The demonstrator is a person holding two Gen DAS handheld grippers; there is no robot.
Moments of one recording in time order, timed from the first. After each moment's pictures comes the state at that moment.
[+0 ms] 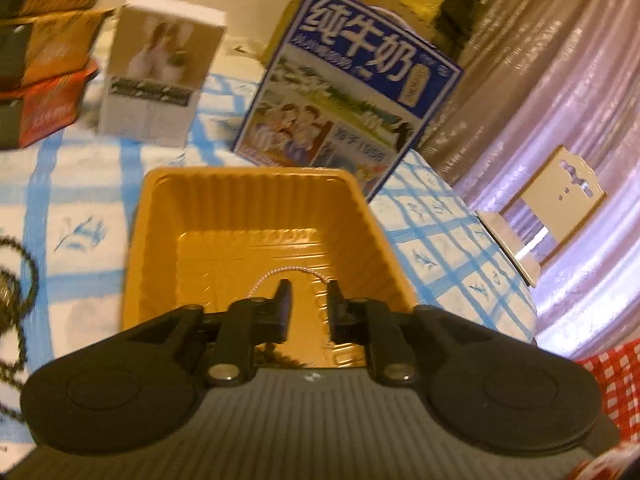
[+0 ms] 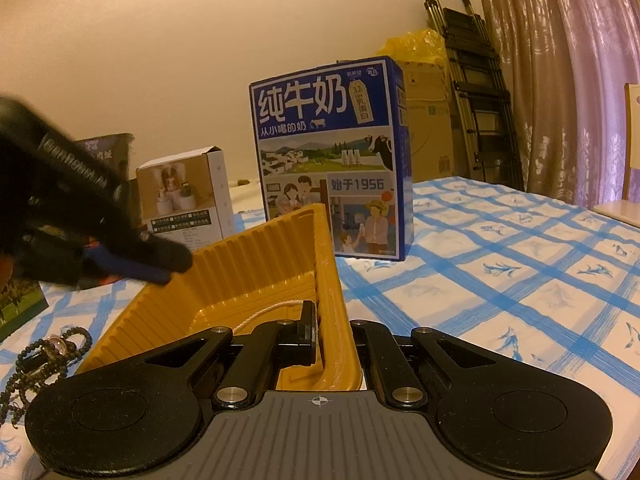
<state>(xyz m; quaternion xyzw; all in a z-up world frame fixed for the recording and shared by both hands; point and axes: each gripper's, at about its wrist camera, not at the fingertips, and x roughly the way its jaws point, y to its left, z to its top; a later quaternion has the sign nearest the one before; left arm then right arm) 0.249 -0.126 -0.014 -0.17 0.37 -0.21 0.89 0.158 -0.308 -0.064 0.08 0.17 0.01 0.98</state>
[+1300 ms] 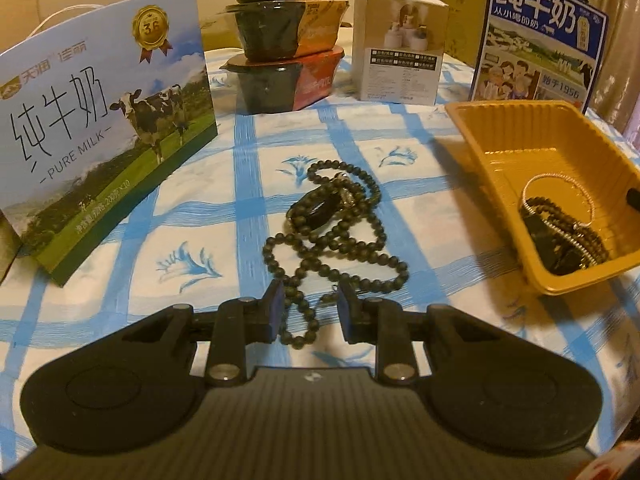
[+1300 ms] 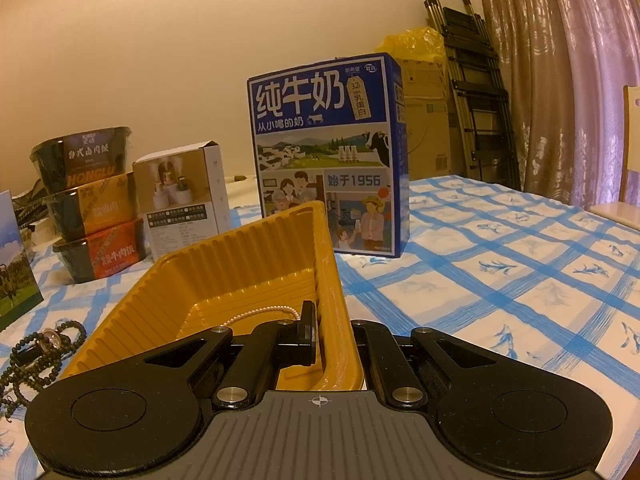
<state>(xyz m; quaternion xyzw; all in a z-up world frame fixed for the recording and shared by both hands) 0.141 0.020 -0.059 -0.01 0.38 0.03 0.92 0.157 -0.313 -0.067 0.08 0.17 0.01 0.98</state>
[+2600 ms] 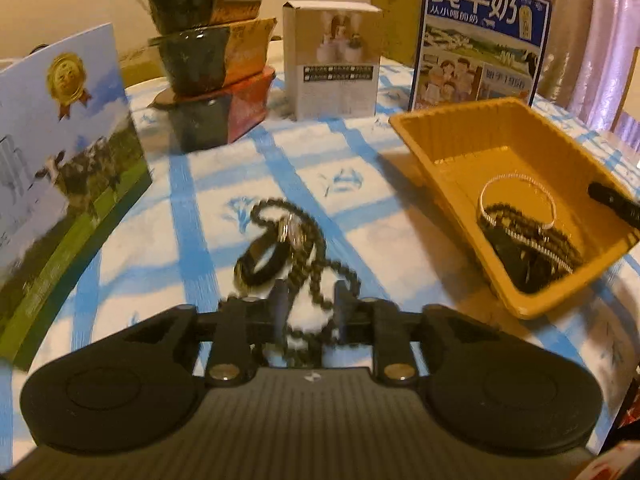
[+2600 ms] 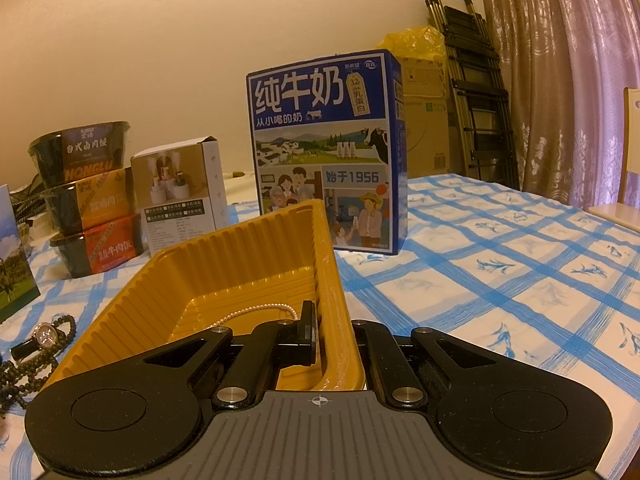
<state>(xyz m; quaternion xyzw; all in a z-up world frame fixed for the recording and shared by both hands) 0.177 0.018 -0.050 0.03 0.36 -0.07 0.93 0.155 -0.317 -0.069 0.08 0.18 0.01 0.98</state>
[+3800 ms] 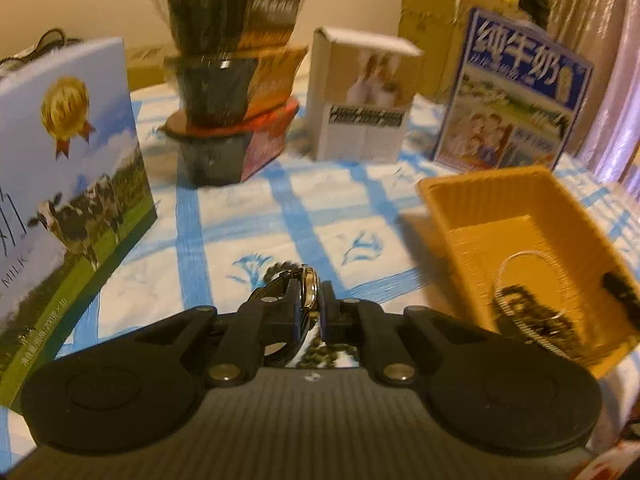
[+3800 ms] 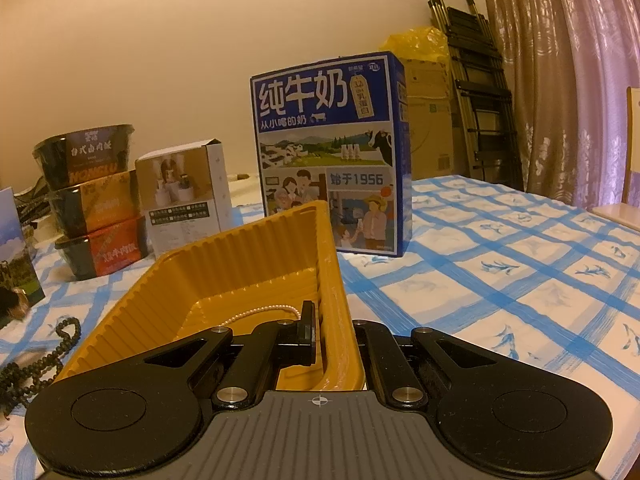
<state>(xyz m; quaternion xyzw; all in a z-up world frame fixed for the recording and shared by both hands) 0.224 0.033 -0.015 -0.03 0.35 -0.06 0.93 0.152 -0.316 -0.069 0.07 0.17 0.01 0.98</state>
